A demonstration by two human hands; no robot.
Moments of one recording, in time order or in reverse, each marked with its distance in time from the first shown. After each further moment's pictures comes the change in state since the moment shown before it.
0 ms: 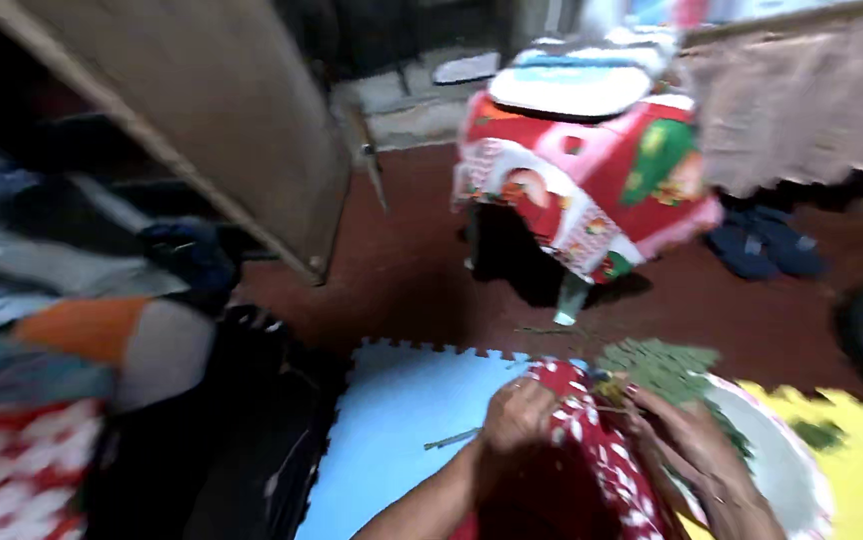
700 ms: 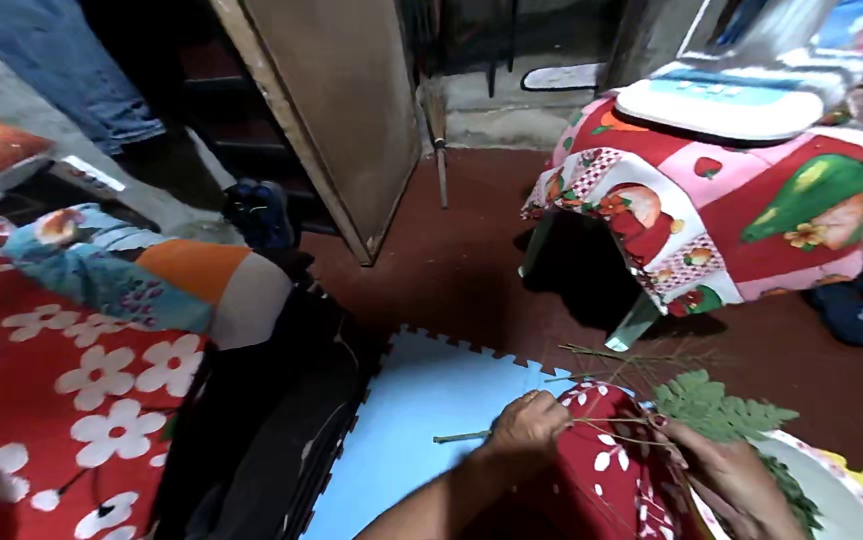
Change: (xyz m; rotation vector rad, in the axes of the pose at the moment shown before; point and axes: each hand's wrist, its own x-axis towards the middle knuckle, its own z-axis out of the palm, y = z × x) left_hand -0.038 -0.026 -0.026 -0.036 0.045 -0.065; right_hand -0.007 0.007 0.034 -0.115 -0.098 0.041
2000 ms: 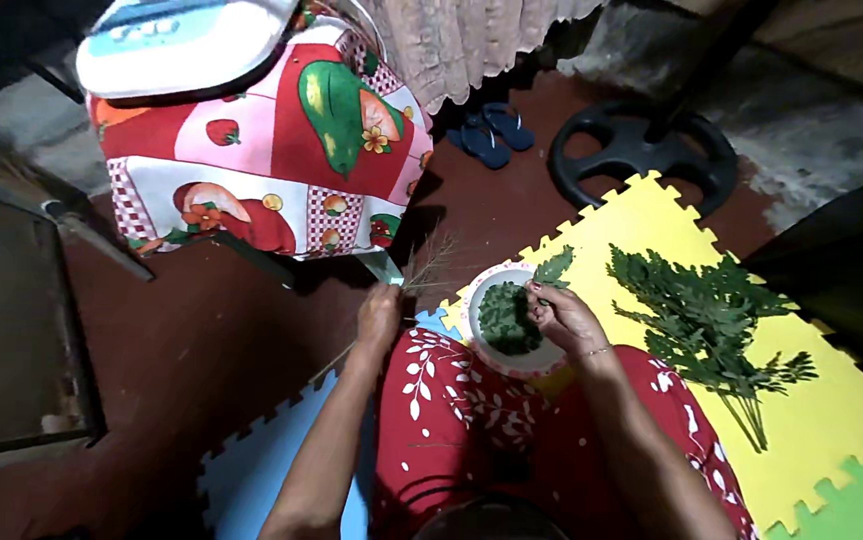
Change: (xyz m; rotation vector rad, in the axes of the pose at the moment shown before) left_hand 0.169 -0.022 0.153 0.275 -0.714 -0.151; right_hand 0.006 0.011 -0.176 0.502 0.537 0.026
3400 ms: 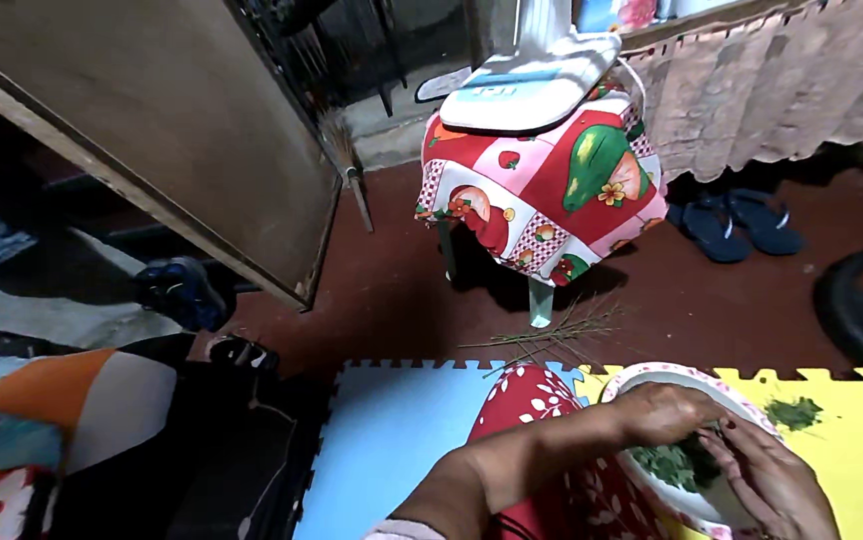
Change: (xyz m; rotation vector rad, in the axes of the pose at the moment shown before) left_hand -0.006 0.126 0.048 -0.395 -0.060 0.652; right_hand 0.023 0.032 -0.035 -0.267 -0.037 -0.129
